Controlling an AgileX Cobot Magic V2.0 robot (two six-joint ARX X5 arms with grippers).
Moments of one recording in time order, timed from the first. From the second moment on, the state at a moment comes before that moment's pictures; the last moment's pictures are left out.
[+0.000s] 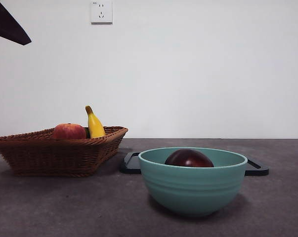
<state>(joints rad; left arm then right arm) -0.47 0.98 1.01 -0.96 0.58 0.12 0.23 0.85 1.00 -1.05 -0.53 -0.01</state>
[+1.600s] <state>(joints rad) -0.47 0.98 1.01 -0.95 0.58 0.12 0.54 1.48 0.83 -0.44 -0.28 0.14</state>
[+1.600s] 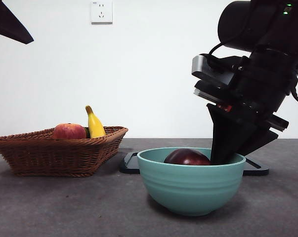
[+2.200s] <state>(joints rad) -0.47 0.98 1.01 -0.95 0.58 0.12 0.46 1.47 1.07 -0.52 -0.26 0.15</state>
